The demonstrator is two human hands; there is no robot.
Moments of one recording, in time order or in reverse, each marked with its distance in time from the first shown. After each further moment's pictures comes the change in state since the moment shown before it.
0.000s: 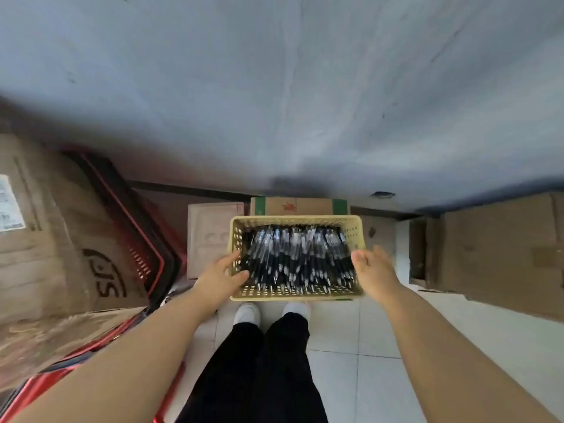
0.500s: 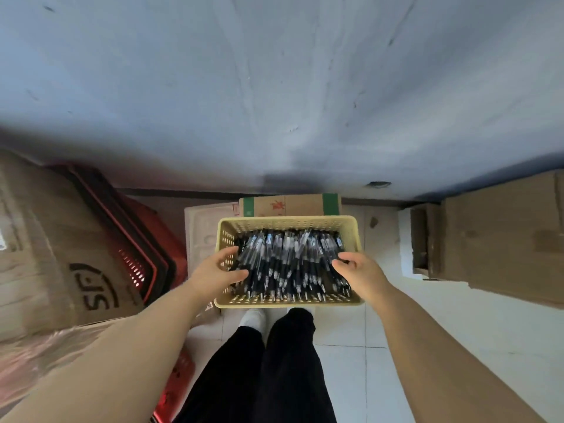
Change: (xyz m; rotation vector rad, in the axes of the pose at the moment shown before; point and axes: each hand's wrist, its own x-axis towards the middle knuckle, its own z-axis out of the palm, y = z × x) left_hand 0.012 0.026 0.008 -0.145 -0.035 -0.097; right_hand 0.004 0.024 0.002 0.327 -0.128 0.115
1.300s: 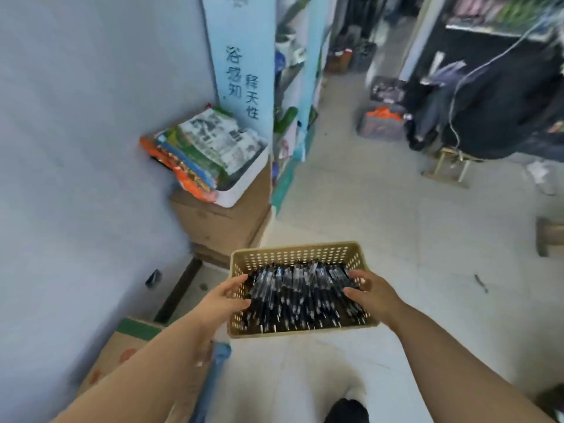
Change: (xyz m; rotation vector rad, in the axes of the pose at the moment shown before) left_hand -0.291 0.072 0.263 0.719 -0.834 0.476; right_hand -0.437 0.295 0.007 0.875 0.846 0.309
